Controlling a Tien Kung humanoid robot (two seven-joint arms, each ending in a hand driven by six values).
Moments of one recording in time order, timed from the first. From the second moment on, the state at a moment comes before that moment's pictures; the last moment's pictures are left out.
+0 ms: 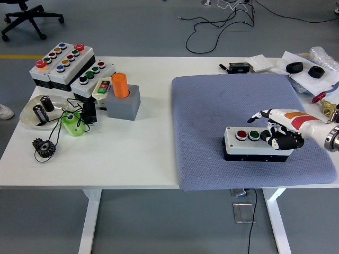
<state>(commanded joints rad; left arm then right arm) -0.10 0.10 -0.30 -0.19 0.18 0.34 0.04 0.66 -0.86 0.61 1.65 -1.49 0.07 -0.16</state>
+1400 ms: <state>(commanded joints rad) -0.10 0.10 -0.28 -0.19 0.17 0.34 0.04 0.63 -0.84 0.62 1.57 -1.51 0.12 -0.17</state>
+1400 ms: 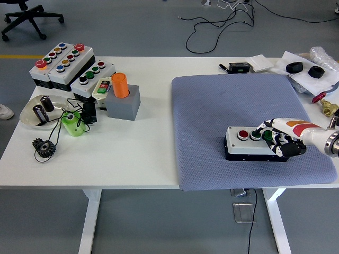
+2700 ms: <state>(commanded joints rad) -0.09 0.10 -0.28 -0.20 0.17 0.34 0.05 0.66 -0.78 0.65 1.58 -1.53 0.11 -0.18</state>
